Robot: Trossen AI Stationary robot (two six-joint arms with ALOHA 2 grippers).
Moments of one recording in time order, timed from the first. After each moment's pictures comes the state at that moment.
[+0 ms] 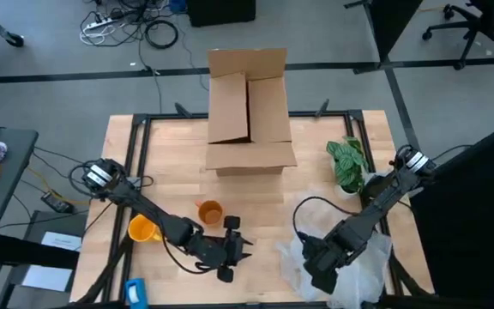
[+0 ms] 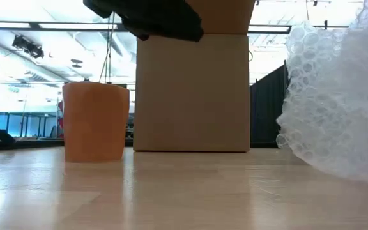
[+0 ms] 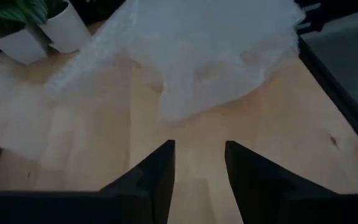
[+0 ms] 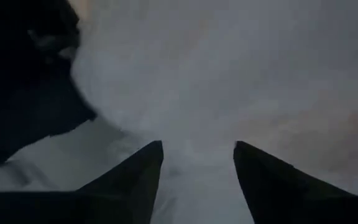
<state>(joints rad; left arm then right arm) -0.58 1.78 1.12 0.05 -0.48 -0.08 0.74 1.68 1.33 -0.99 -0.19 1.24</state>
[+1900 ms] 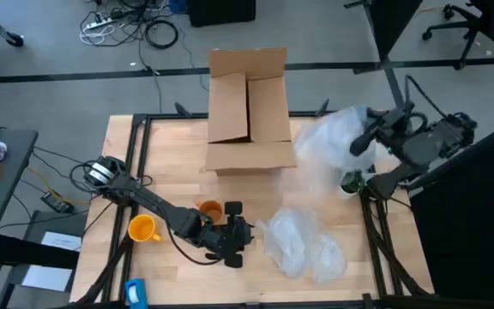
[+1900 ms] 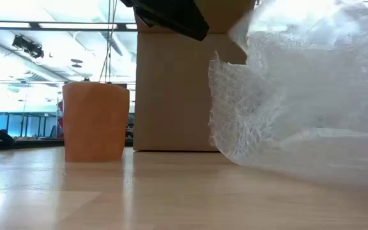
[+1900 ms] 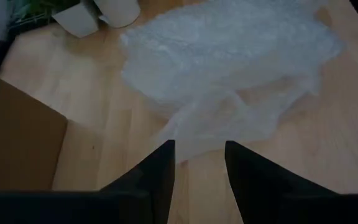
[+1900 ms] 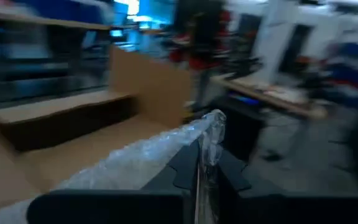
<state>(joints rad) -0.50 1.77 1.33 -0.32 -0.54 -0.16 0.51 0.77 1.24 -0.82 1.54 0.16</state>
